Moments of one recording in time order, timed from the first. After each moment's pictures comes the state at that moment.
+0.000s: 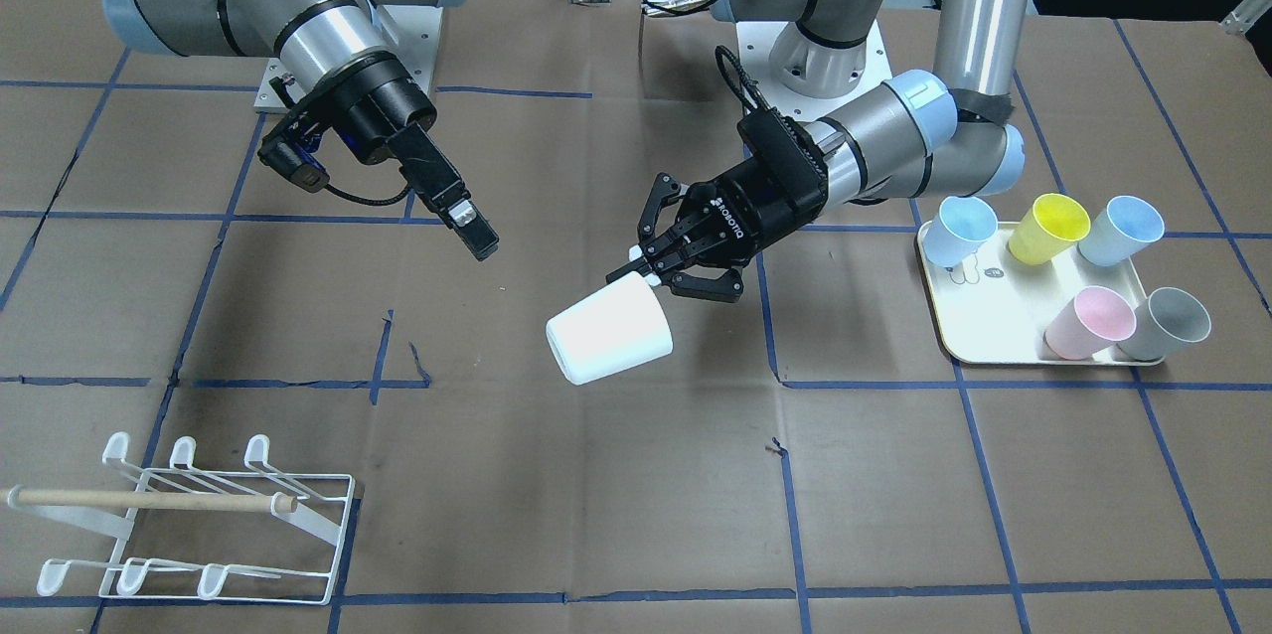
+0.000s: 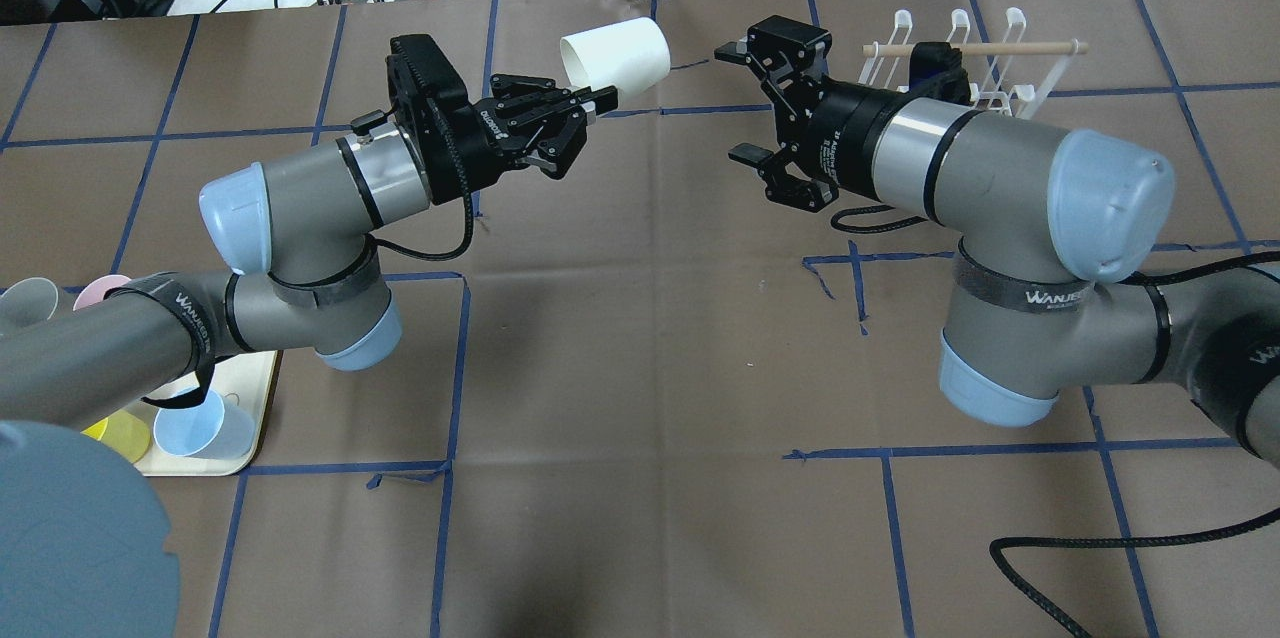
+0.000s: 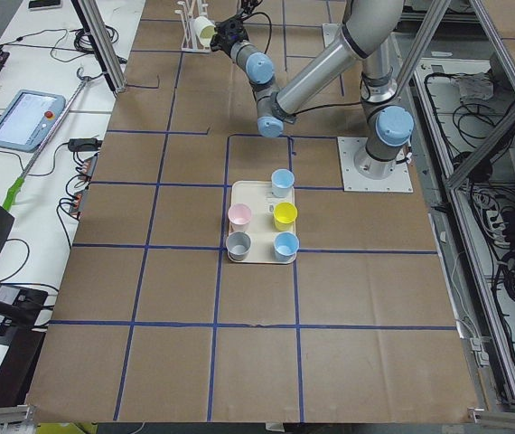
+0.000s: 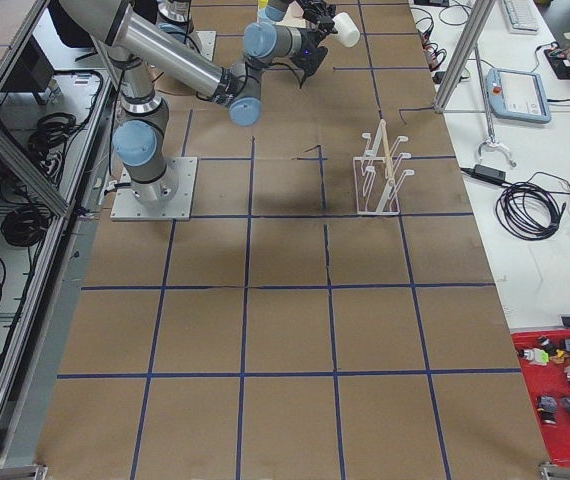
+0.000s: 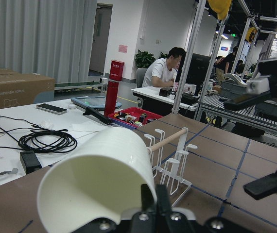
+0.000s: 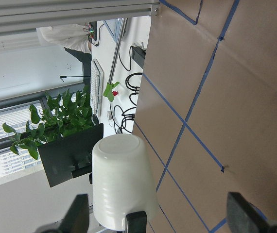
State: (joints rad) left arm -1.52 -1.96 -2.09 0.51 0.48 0.17; right arm 1.57 -1.52 2.19 -3.22 -0.92 1.40
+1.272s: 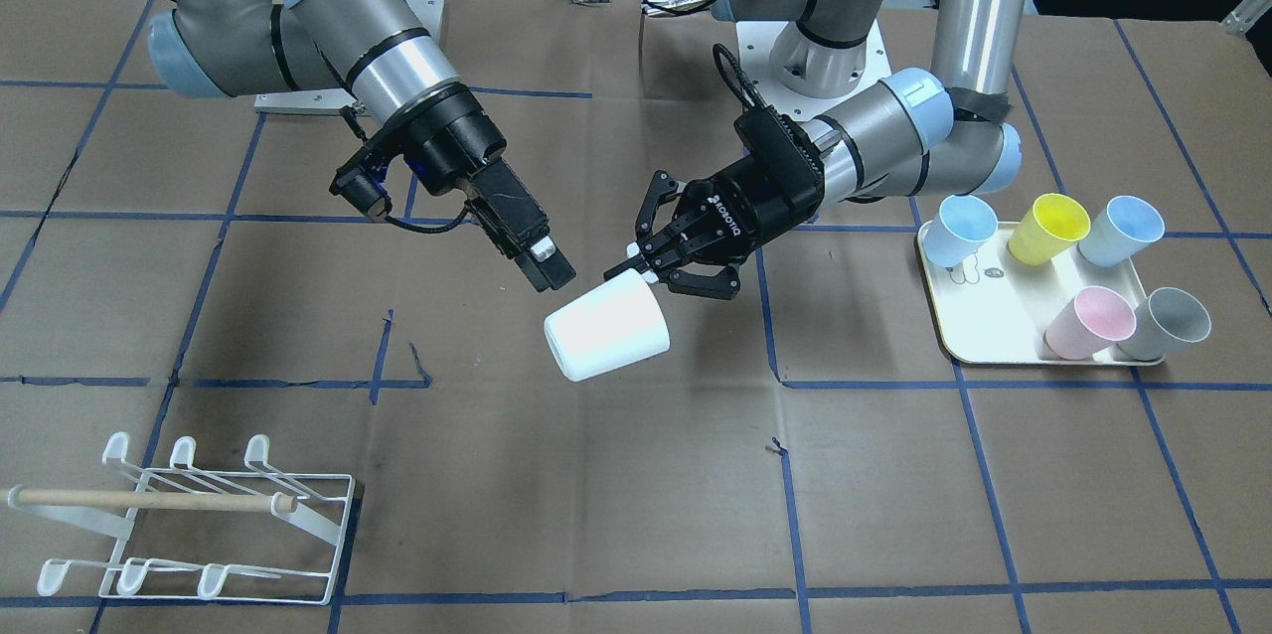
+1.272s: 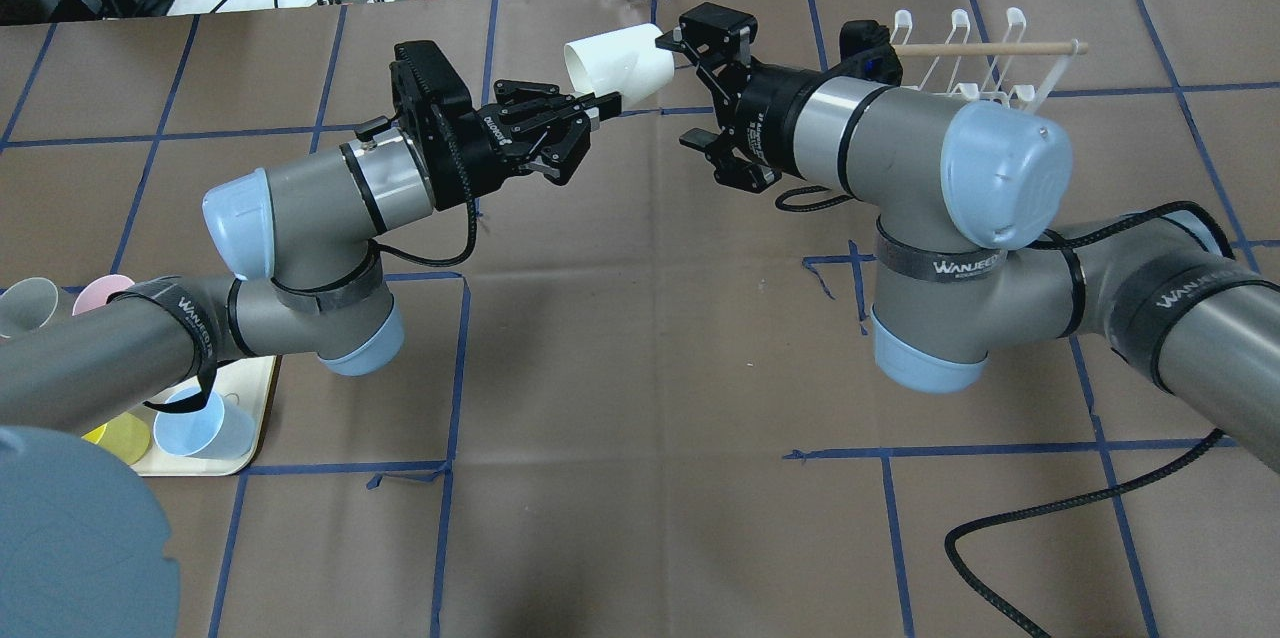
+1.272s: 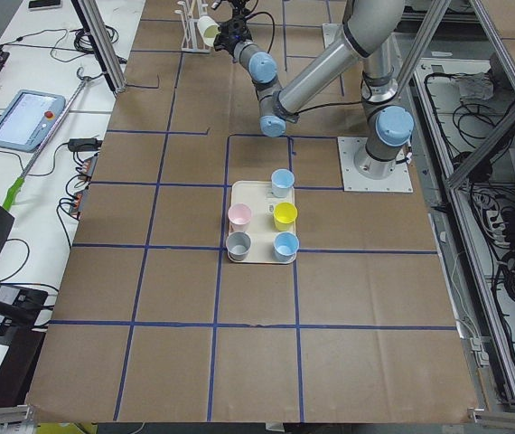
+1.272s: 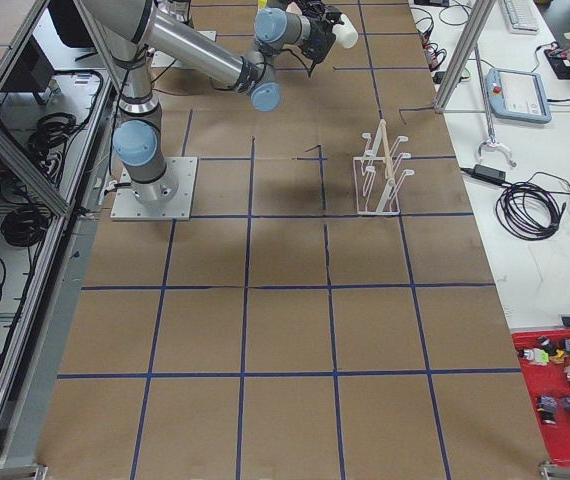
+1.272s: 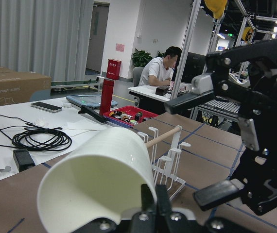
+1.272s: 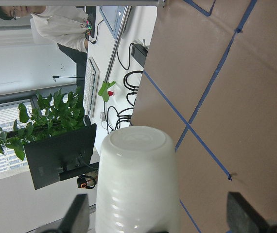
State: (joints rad) left arm -1.52 -1.96 -2.10 0.52 0.48 0.17; right arm 1.72 -1.40 2.06 -3.22 -1.05 1.42
